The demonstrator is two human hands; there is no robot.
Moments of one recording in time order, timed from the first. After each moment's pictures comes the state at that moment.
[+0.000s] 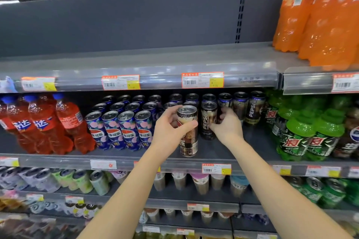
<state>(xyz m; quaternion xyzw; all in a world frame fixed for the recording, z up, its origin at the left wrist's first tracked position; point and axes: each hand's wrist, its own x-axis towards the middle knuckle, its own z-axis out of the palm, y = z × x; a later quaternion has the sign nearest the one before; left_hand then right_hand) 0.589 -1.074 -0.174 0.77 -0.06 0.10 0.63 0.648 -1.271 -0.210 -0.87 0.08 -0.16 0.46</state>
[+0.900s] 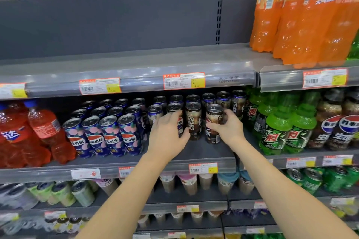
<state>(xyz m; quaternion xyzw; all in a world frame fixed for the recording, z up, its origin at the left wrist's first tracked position) 0.607 -1.101 -0.192 0.94 -0.15 0.23 0.20 0.639 -1.320 -0.221 -0.82 0.08 -0.18 0.54</state>
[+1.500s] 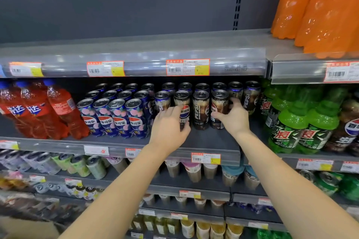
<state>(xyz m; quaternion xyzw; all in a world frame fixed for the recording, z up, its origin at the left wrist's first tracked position) 0.597 -1.103 -0.208 0.96 -0.10 0.21 0.17 0.658 -1.324 -0.224 -0.85 0.08 -0.17 0.49</state>
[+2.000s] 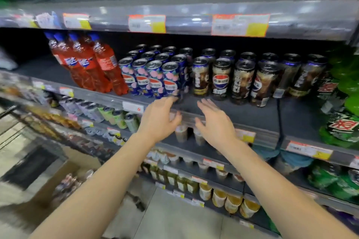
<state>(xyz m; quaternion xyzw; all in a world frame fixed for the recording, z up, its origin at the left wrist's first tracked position) 0.530 -1.002 -0.239 0.98 0.01 0.14 0.13 0.575 -1.196 -0.262 -0.92 -0.25 -0.06 0.28</state>
